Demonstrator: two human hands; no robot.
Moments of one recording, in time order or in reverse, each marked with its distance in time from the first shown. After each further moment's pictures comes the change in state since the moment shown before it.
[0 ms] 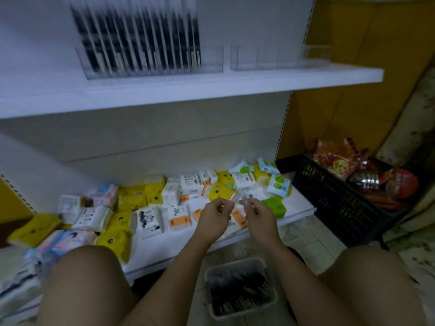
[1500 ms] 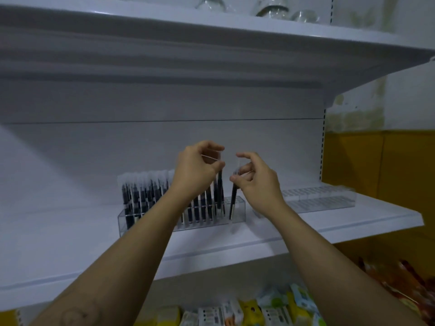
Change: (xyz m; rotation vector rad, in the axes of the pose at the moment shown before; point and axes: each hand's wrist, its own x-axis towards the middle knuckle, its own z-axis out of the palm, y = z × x) left_hand 0.136 0.332 -0.231 0.177 0.480 0.645; right_hand 0.201 -0.353 -0.067 0.137 0.065 -0.750
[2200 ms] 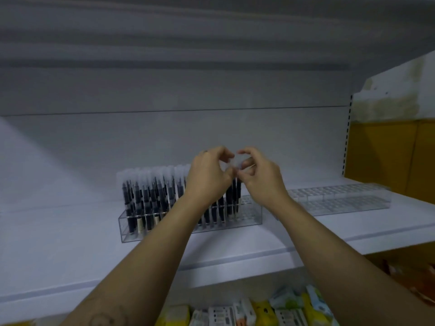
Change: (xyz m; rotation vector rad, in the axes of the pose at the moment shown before) left_hand 0.022 -0.056 0.028 0.308 0.031 0.043; right_hand 0.040 0.040 0.038 -0.109 -0.041 -0.035
